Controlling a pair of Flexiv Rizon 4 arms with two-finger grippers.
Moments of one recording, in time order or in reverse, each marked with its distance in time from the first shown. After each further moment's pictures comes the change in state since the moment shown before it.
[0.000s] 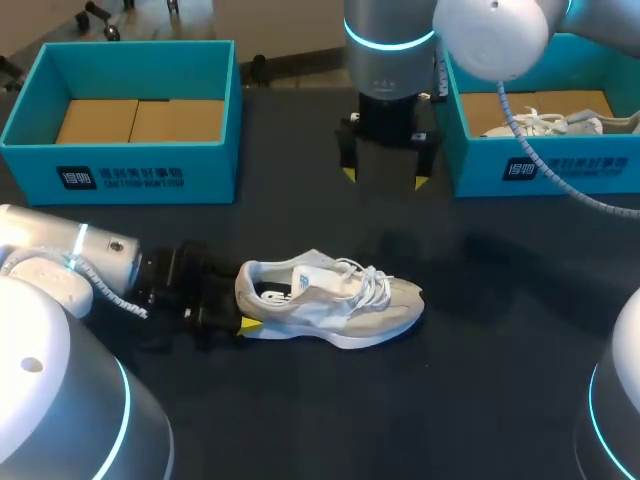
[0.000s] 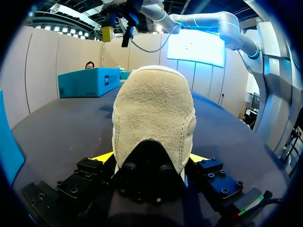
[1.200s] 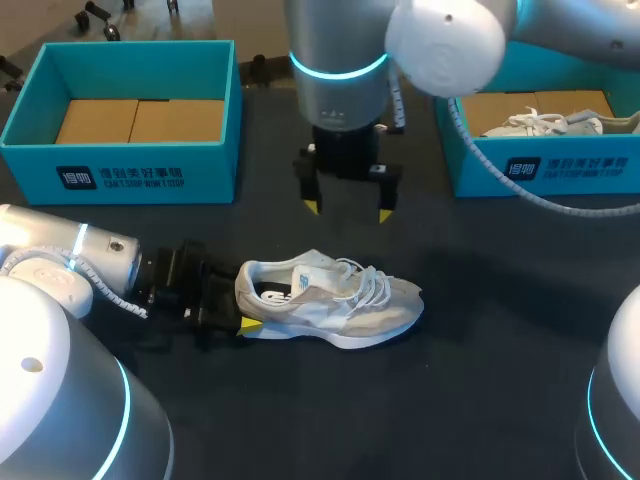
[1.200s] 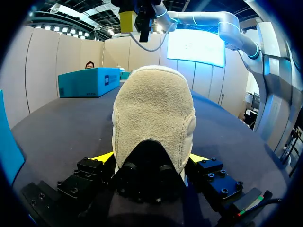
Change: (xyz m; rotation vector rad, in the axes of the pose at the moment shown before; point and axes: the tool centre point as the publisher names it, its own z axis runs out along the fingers) left arm 0.000 0.000 0.000 0.000 0.000 0.000; right arm 0.047 -0.072 -0.009 0.044 -0.017 0.002
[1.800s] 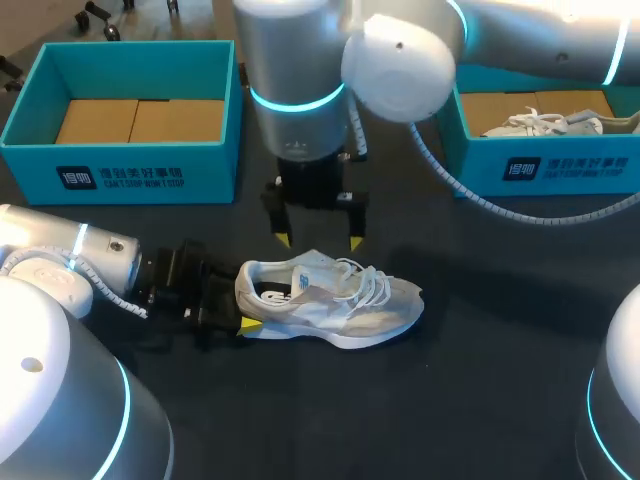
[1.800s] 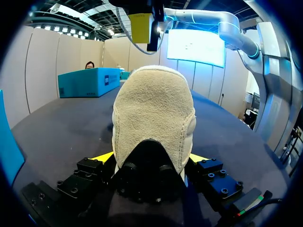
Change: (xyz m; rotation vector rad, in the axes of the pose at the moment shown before) left arm 0.000 0.000 0.000 0.000 0.000 0.000; right arm 0.028 -0.040 0.033 0.048 -0.029 -0.094
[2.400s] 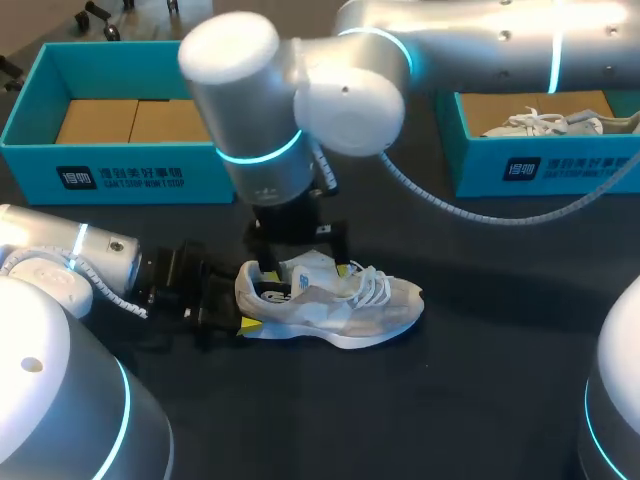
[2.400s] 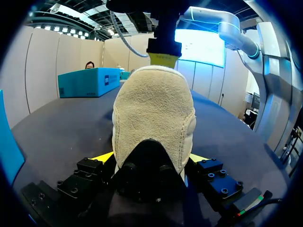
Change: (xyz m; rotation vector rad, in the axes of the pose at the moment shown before) left arm 0.000 0.000 0.000 0.000 0.000 0.000; right arm 0.017 -0.019 0.044 -0.002 -0.109 -0.097
